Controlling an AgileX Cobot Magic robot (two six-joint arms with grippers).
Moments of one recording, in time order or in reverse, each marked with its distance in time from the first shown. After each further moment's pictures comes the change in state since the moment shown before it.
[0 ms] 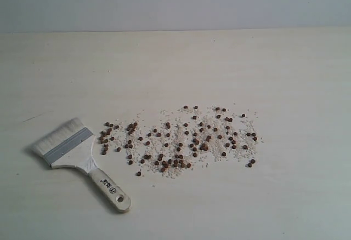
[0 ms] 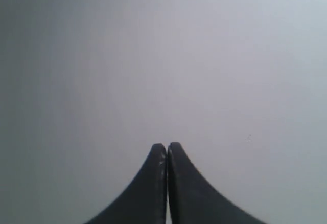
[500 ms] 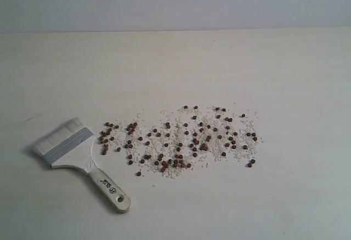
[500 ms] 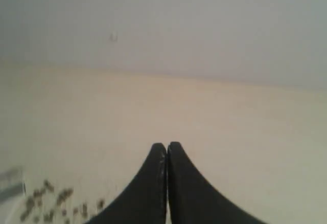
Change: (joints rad) left arm 0.000 0.000 0.000 0.000 0.000 0.000; right arm 0.000 0.893 -0.812 0.429 1.168 -0.667
